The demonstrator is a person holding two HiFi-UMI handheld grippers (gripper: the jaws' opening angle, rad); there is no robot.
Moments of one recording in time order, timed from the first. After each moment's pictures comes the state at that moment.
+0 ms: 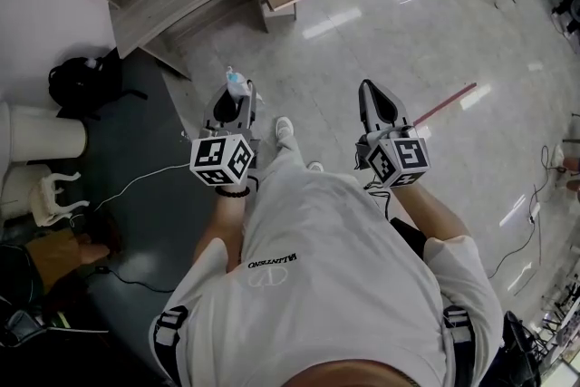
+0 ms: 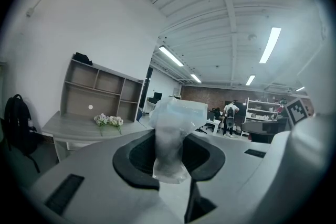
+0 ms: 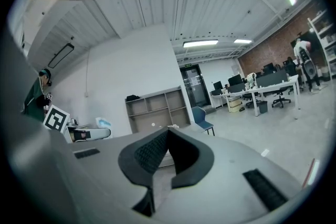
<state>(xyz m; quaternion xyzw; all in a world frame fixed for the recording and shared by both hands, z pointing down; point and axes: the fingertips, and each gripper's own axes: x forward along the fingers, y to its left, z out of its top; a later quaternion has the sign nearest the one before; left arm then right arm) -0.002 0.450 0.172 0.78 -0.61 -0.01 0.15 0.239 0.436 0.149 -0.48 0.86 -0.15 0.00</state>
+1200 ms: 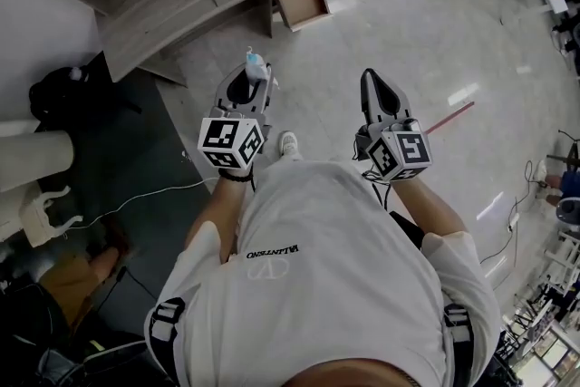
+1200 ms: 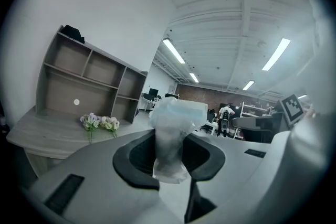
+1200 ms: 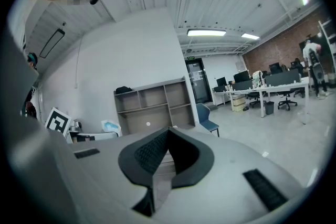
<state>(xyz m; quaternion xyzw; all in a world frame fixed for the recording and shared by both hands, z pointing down) -0.121 0.203 0.212 0.81 -0.56 -0.02 0.18 0.076 0.195 0.168 -0.48 0.86 -0.15 -0.04</state>
